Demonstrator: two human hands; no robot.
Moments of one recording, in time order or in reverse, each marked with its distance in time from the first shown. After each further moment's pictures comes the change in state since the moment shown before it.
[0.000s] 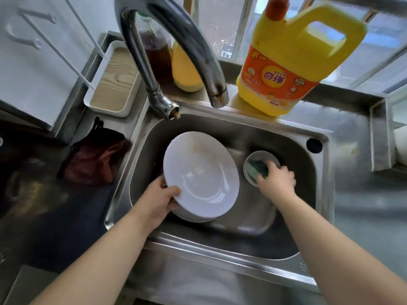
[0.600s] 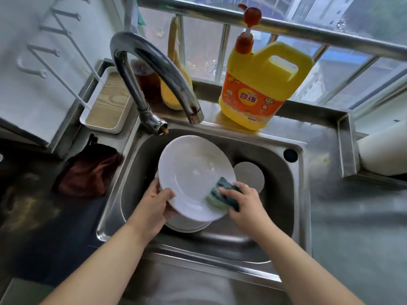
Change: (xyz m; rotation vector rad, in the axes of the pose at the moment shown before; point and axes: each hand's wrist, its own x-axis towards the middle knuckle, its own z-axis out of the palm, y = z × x) left_hand -0.023 0.009 0.032 -0.123 -0.020 0.136; right_hand -0.073 -0.003 0.003 0.256 0.035 -0.521
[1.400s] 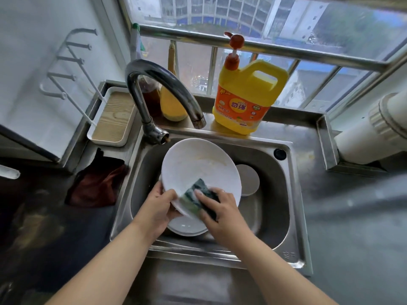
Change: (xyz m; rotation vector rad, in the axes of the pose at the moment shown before) left_hand -0.029 0.027 0.000 0.003 -0.108 0.012; right_hand -0.037 -0.077 0.020 0.098 0.096 -0.123
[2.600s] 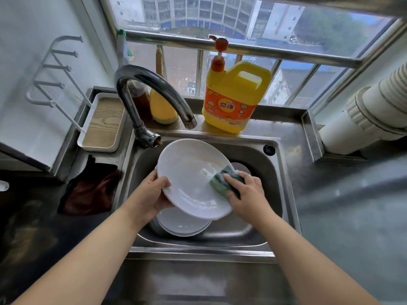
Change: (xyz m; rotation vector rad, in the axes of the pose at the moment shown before) left_hand 0.010 0.031 0.002 0.146 -0.115 -0.047; right_hand 0.013 0.043 -0.047 -0.234 0.096 0.212
